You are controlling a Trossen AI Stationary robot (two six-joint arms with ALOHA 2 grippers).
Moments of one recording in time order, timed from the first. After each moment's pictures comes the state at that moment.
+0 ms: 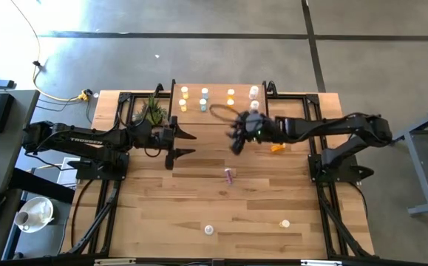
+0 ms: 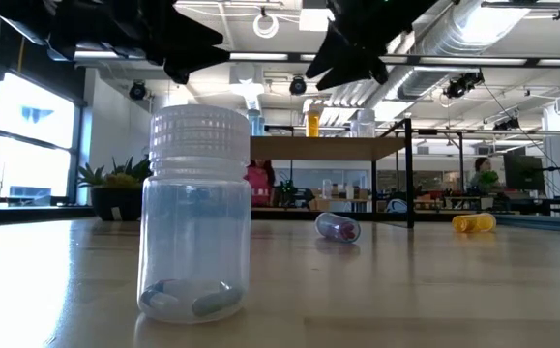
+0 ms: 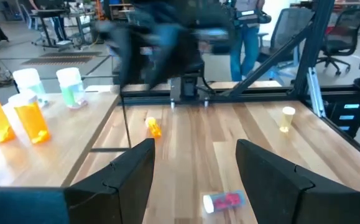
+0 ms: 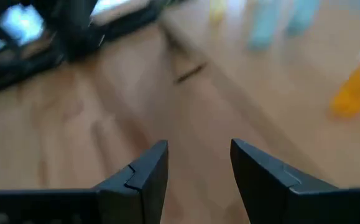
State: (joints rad) left arm 0.24 1.04 0.47 0.43 0.12 0.06; right arm -0.05 1.42 1.09 -0.28 0.28 0.37
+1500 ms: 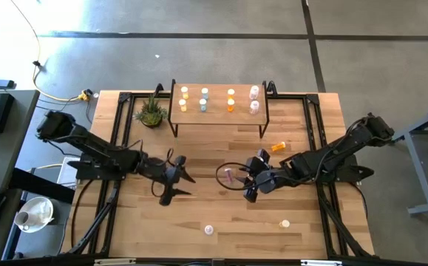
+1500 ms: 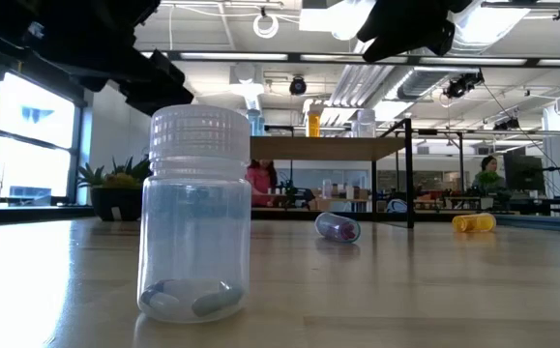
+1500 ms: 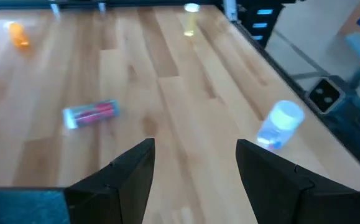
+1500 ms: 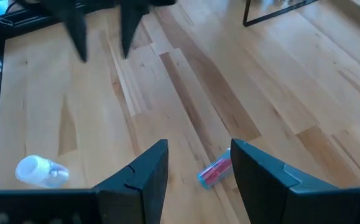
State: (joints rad) left arm -0.21 1.28 0.47 0.35 -0.02 -0.09; right arm 0.42 1.42 1.06 -0.44 0.52 0.63
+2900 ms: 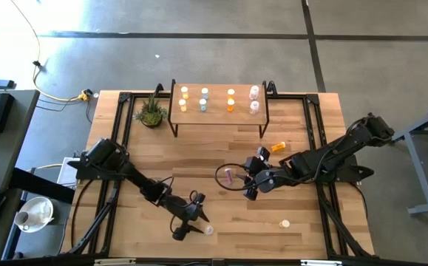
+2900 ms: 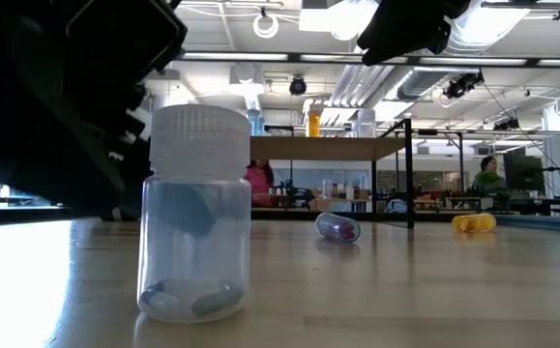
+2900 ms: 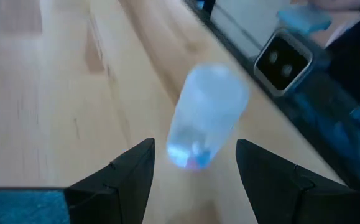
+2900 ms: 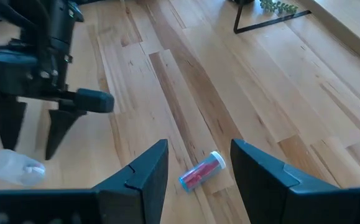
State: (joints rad) left arm -0.42 1.97 0.73 0.75 0.01 -0.21; right arm 0.42 1.42 1.06 -0.46 0.55 0.55
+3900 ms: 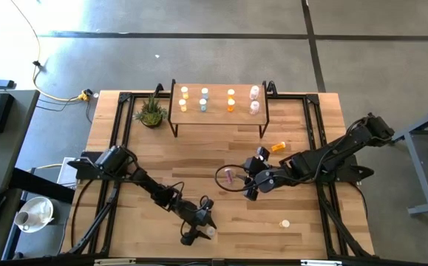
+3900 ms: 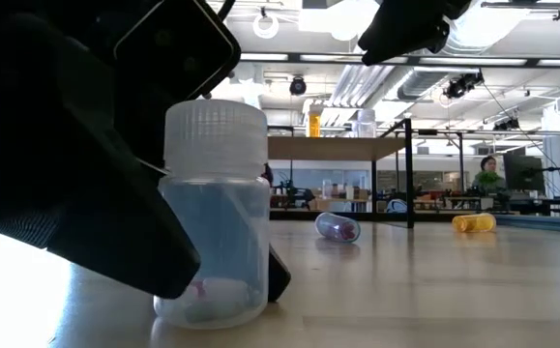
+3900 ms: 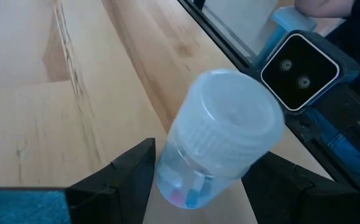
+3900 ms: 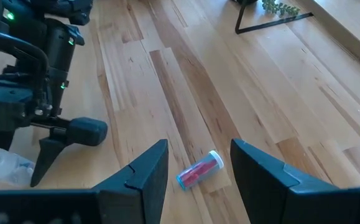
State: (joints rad) left arm -0.40 2.13 0.89 0.76 0.09 -0.23; right arm 0.42 1.42 1.06 -0.46 0.55 0.52
